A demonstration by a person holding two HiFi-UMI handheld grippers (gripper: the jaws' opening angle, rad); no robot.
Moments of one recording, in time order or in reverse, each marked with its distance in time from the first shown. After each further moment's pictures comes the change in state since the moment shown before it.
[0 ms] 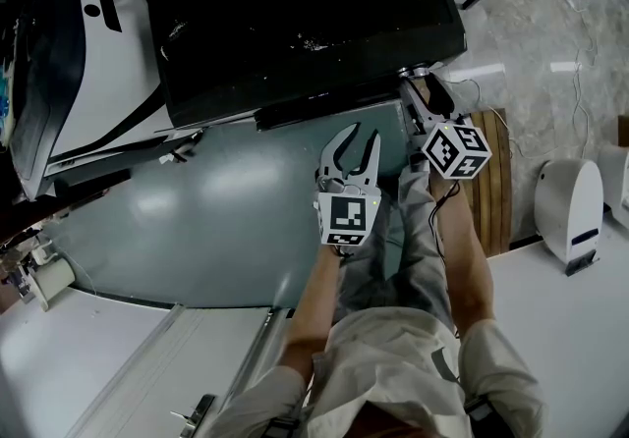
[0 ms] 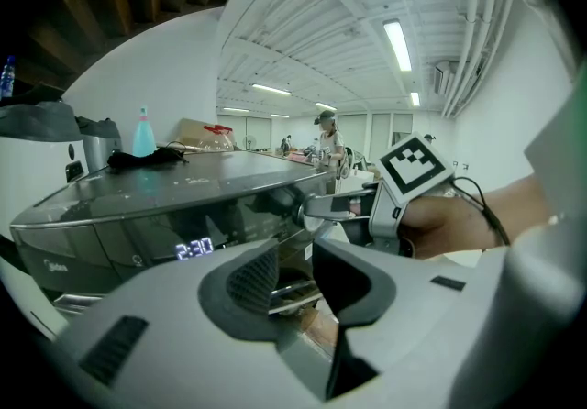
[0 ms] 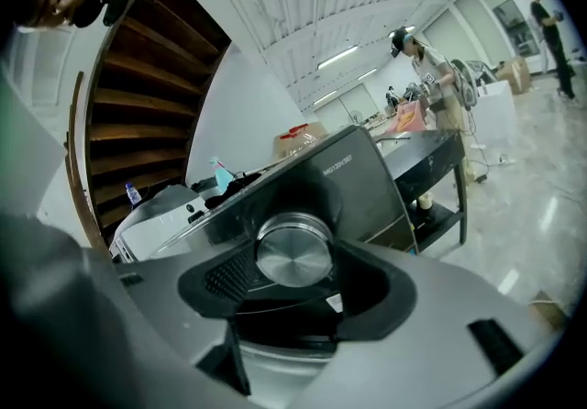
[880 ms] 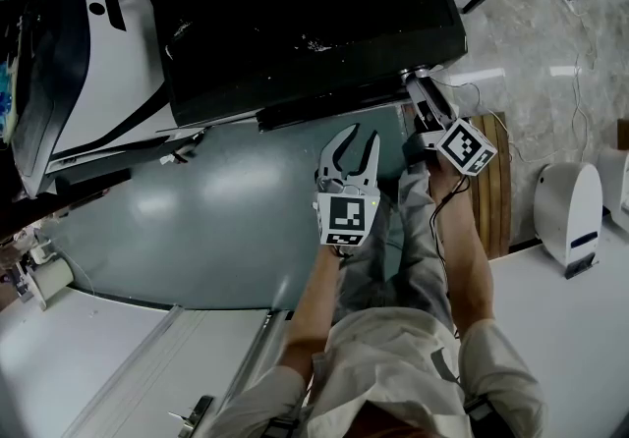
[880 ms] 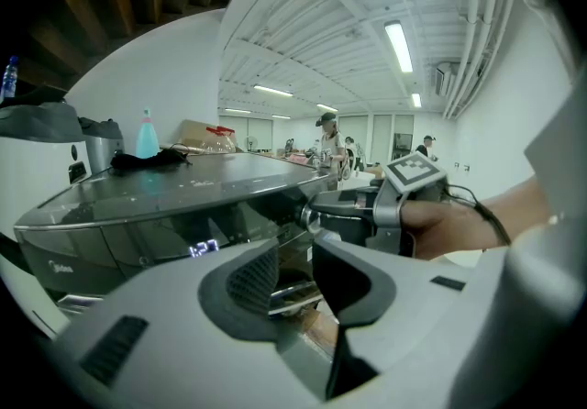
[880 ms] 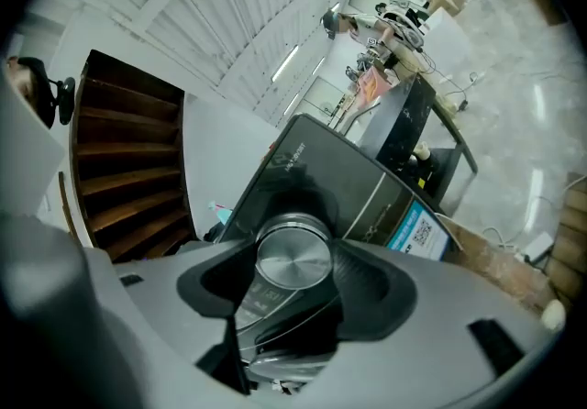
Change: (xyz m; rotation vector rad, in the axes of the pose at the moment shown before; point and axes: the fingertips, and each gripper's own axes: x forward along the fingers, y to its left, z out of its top) left arm -0.005 0.004 0.003 -0.003 -0.006 0.008; right arm -0.001 -0.008 -0.001 0.438 -0.076 0.098
